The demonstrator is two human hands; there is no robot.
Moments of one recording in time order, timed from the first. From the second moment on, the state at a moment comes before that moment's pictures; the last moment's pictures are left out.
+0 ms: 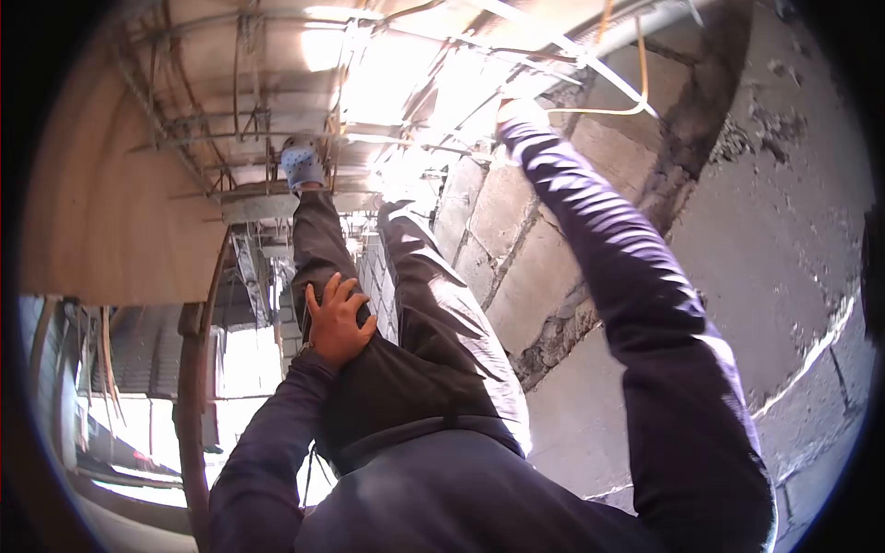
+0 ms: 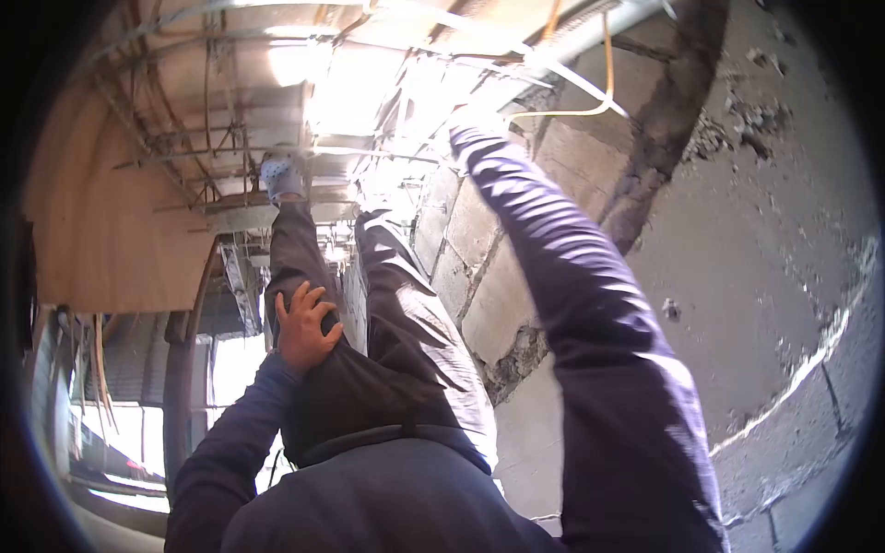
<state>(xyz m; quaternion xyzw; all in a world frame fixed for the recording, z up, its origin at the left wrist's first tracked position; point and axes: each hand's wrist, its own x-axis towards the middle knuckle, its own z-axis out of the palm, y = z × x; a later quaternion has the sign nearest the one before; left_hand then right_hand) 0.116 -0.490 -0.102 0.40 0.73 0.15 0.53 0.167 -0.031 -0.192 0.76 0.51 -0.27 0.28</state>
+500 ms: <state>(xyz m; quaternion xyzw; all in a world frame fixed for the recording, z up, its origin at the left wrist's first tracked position) 0.069 -0.466 -0.099 0.46 0.69 0.10 0.55 0.078 -0.169 -0.274 0.76 0.61 -0.22 0.02</state>
